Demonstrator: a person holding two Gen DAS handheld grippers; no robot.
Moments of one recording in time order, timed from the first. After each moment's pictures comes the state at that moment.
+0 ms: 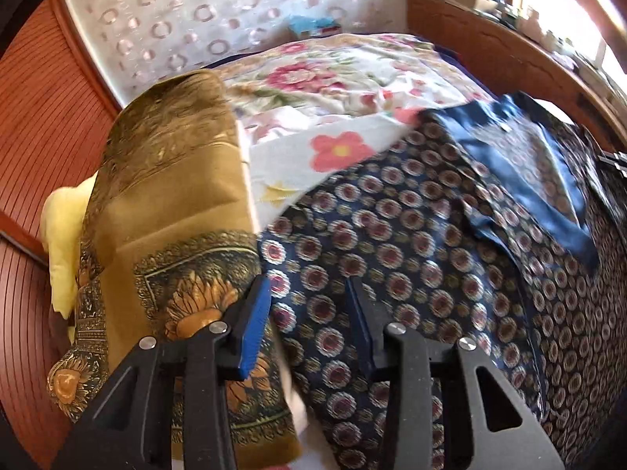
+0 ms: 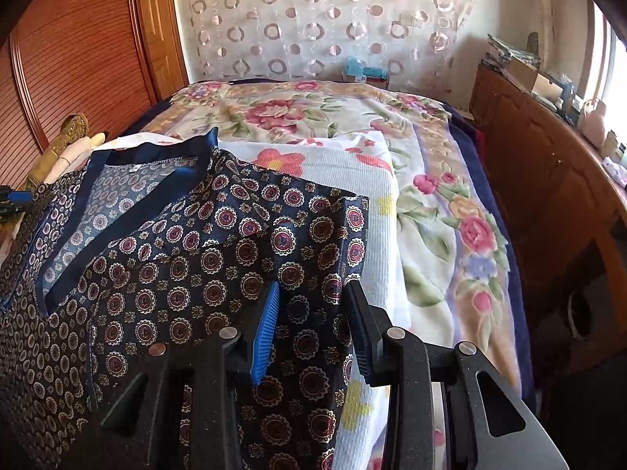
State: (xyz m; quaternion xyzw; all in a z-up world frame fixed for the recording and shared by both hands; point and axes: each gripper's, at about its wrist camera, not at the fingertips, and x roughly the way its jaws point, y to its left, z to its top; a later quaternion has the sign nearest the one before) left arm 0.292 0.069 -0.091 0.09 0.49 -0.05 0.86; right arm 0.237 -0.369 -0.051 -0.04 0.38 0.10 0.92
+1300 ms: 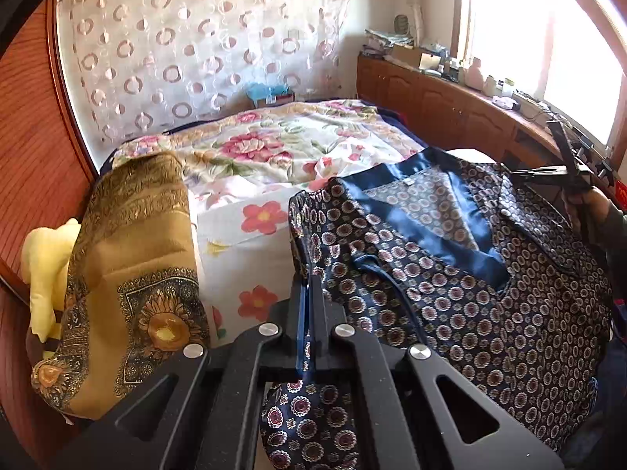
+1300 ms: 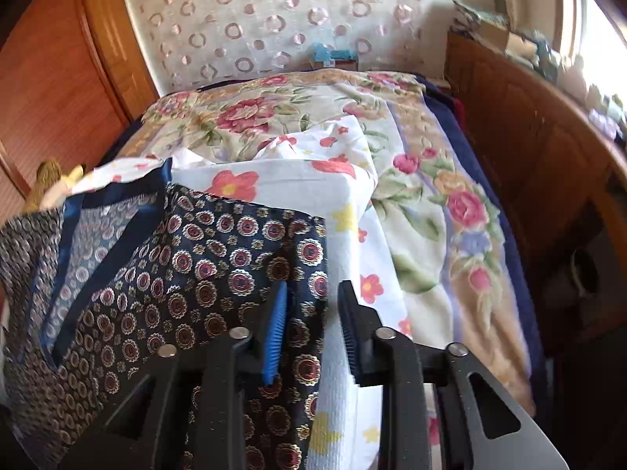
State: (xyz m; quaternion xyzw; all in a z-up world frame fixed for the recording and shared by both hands) left arm 0.226 0.052 -0.037 0.06 0.37 -0.16 0.91; right arm 0.259 -0.369 -0.042 -0.01 0.40 0.05 0.91
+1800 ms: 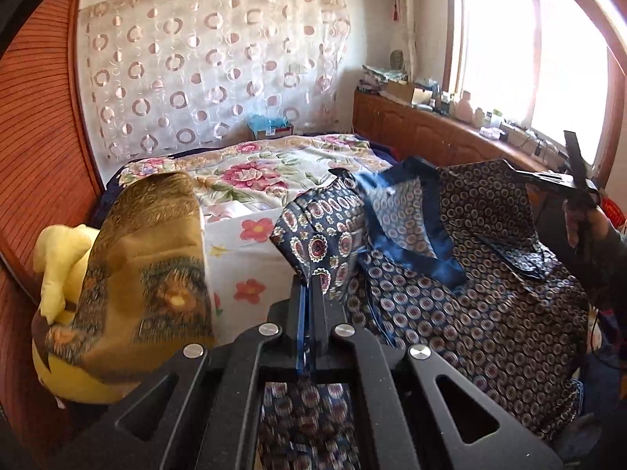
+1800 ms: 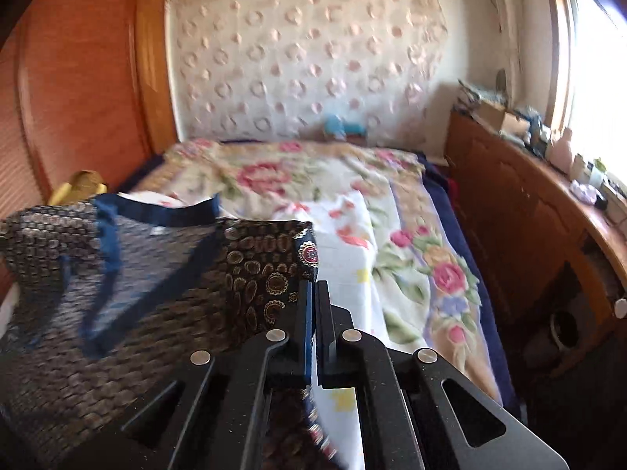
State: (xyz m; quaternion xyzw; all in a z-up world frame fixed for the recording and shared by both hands) left arm 0.155 0.061 -0.014 0.03 0.31 -0.16 0.94; right arm 0.144 -0.337 0.017 -0.03 0.27 0.07 0.96
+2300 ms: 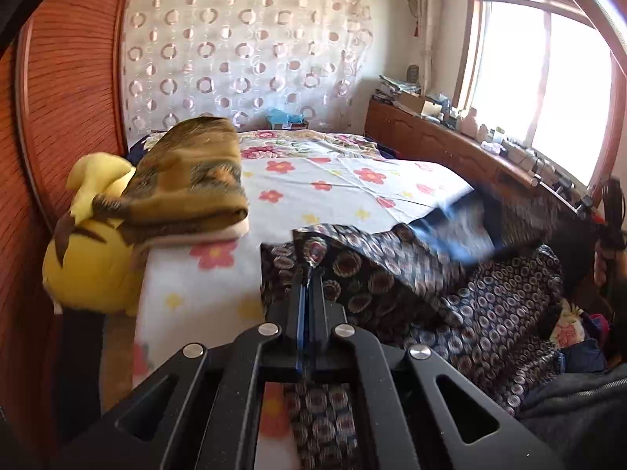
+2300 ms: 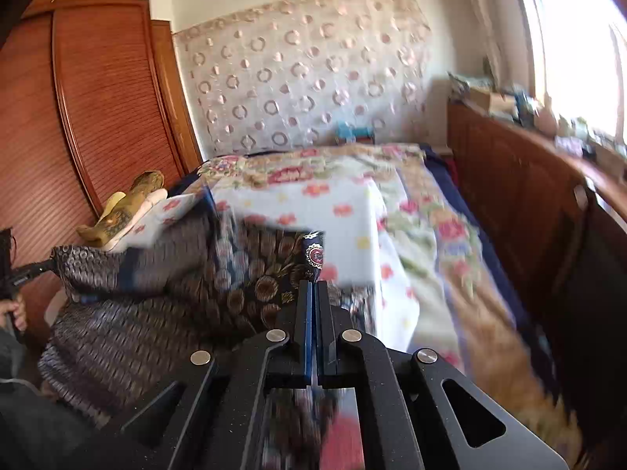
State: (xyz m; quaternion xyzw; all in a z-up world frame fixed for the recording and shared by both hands) left arm 0.025 0.105 -0.053 -0.03 0.31 -0.14 0.94; right arm -0.074 -0.406 -0.025 0.05 0.27 0.09 0.96
